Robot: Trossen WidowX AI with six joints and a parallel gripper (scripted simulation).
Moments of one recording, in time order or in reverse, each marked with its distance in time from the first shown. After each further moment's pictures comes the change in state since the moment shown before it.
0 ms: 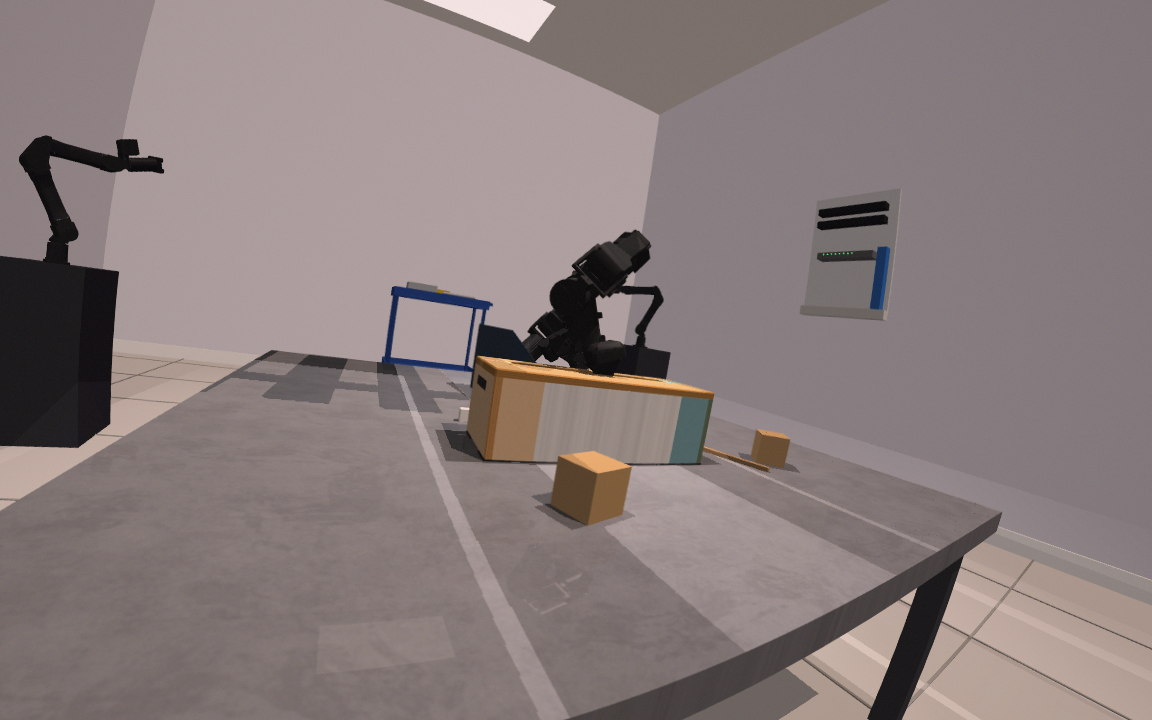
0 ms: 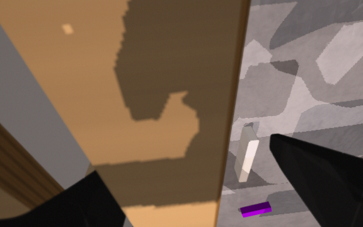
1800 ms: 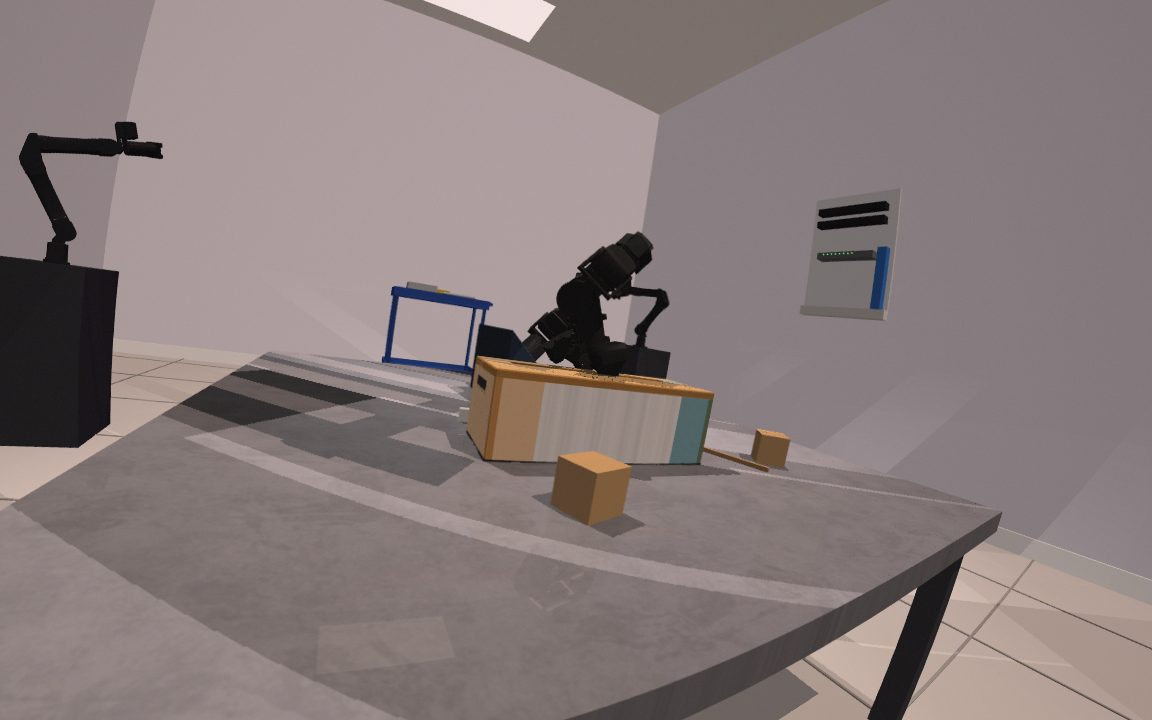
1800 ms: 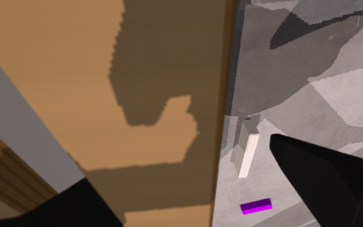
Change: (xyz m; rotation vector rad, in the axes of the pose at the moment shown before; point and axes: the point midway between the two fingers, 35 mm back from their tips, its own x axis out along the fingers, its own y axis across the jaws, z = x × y) arm 0.005 -0.002 -0.010 0.002 0.008 0.002
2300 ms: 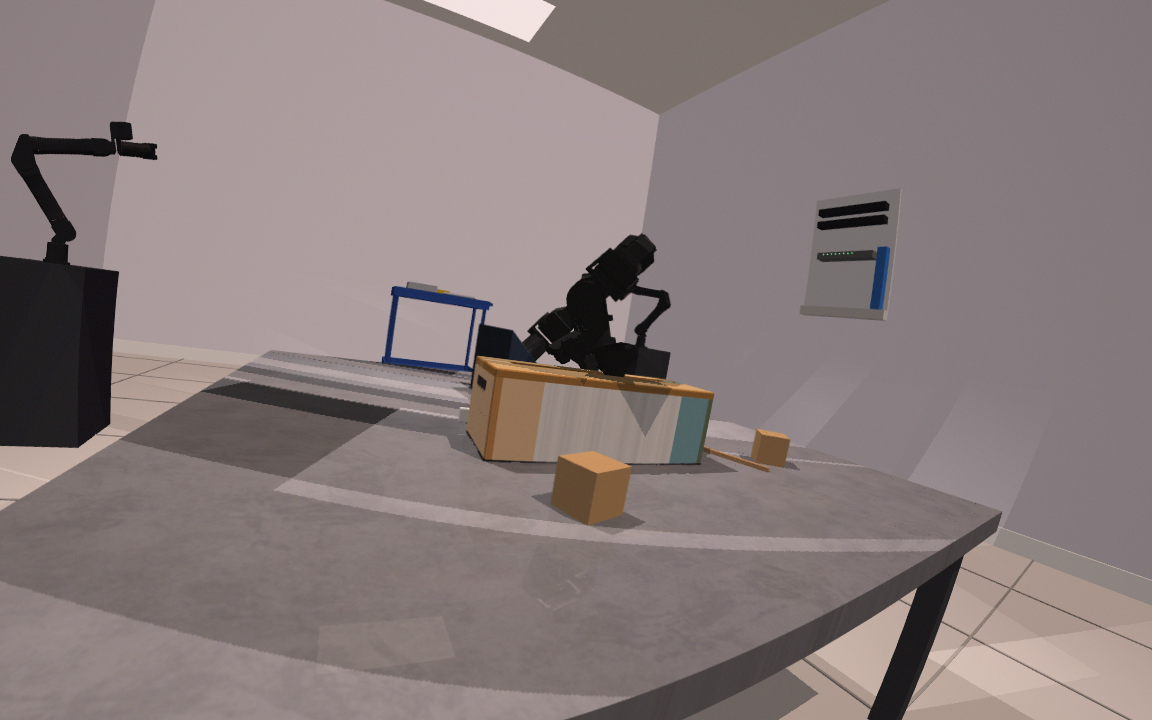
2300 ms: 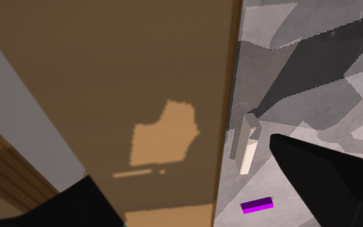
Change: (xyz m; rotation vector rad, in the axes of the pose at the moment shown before) arm 0.004 0.001 -0.011 -0.003 -0.007 -0.004
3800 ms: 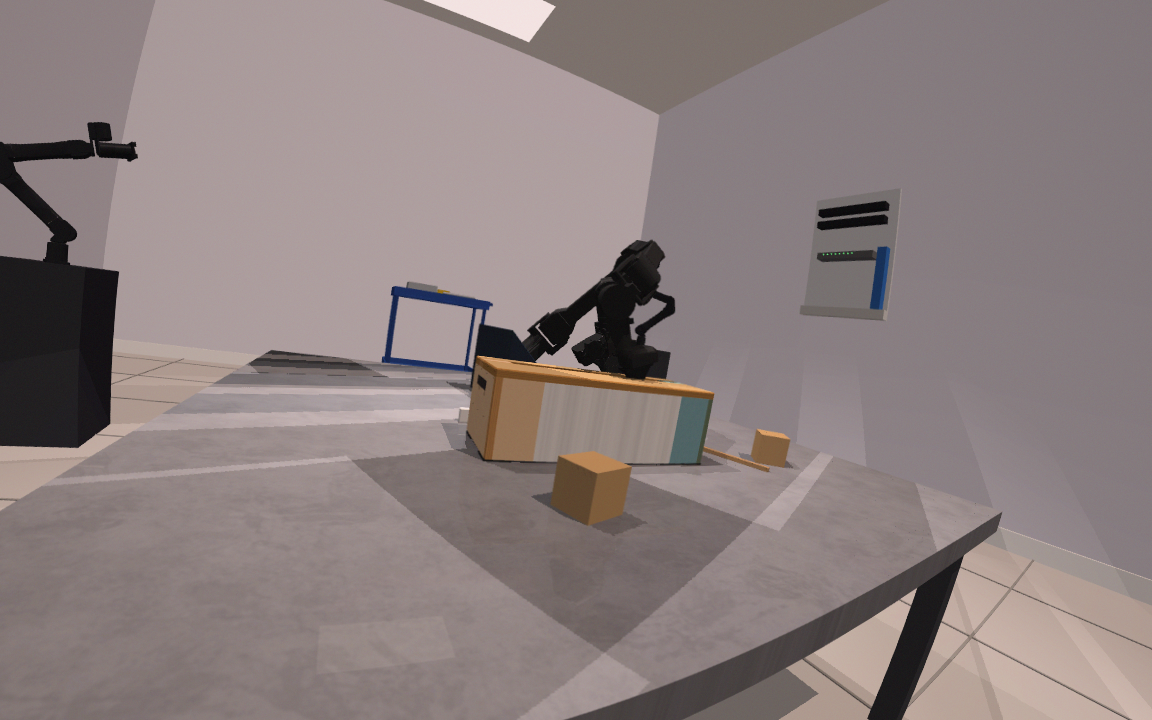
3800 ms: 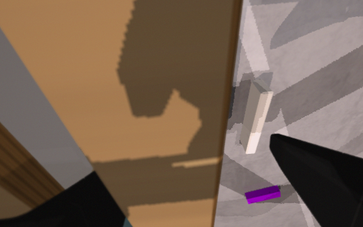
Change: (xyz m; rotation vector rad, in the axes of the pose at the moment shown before) arm 0.013 0.001 -0.042 0.001 0.001 0.005
